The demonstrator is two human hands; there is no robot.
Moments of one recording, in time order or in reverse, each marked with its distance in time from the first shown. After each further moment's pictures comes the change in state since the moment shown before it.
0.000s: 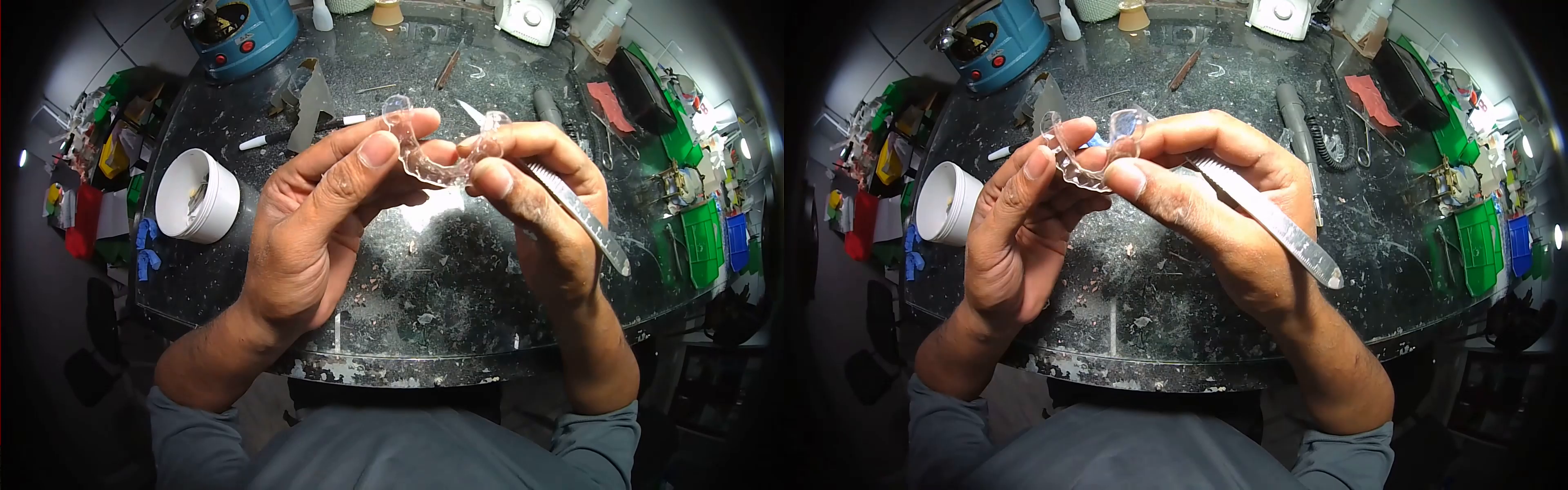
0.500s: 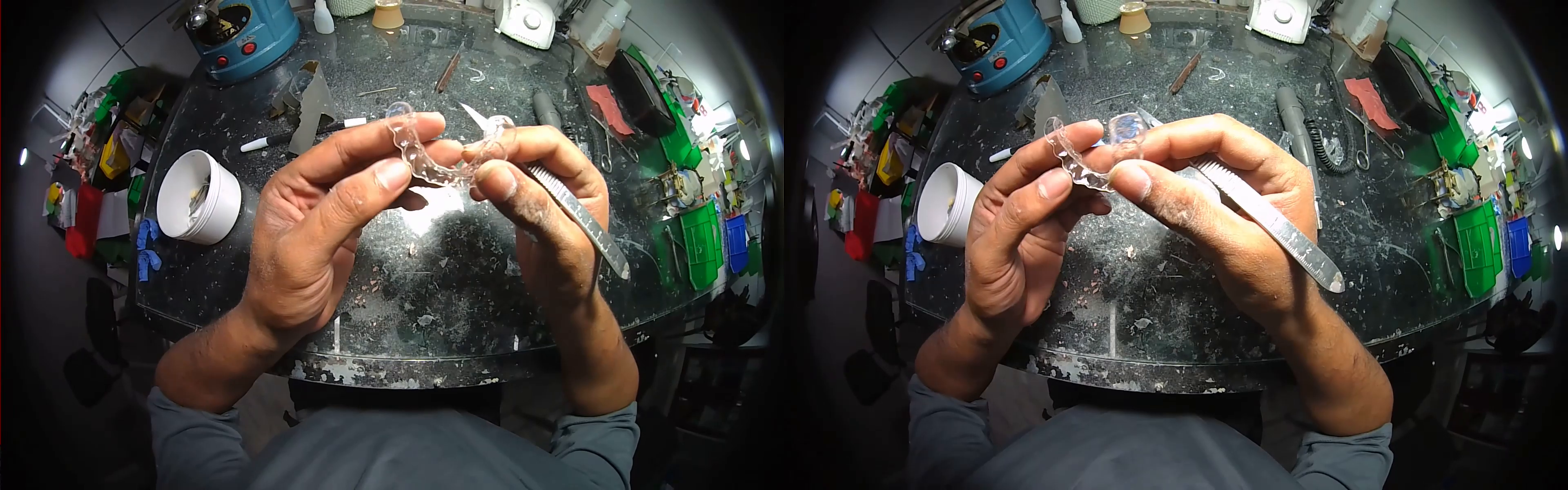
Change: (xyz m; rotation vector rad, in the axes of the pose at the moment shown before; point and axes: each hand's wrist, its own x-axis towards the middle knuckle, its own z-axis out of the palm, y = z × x) left_hand 0.000 0.002 0.006 0.103 0.025 0.039; right_hand -0.001 -0.001 0.001 0.022 0.011 -0.009
